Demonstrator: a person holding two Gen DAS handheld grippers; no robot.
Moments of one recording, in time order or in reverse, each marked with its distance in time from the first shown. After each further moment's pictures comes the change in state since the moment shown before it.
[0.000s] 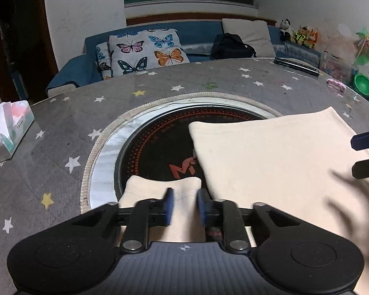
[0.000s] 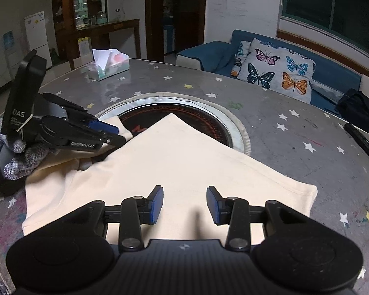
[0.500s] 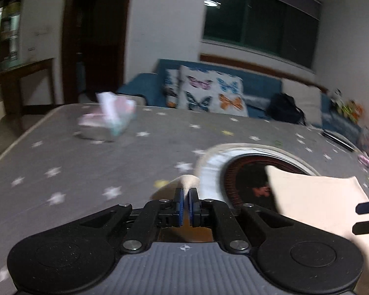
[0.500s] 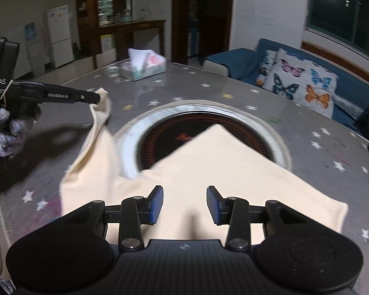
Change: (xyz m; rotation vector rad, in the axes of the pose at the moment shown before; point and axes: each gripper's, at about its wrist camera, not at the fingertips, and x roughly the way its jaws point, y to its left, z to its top) left arm -0.122 0.096 -0.055 -0.330 -0.209 0.182; right arm -0.002 0.062 0.010 -0.093 -0.011 0.098
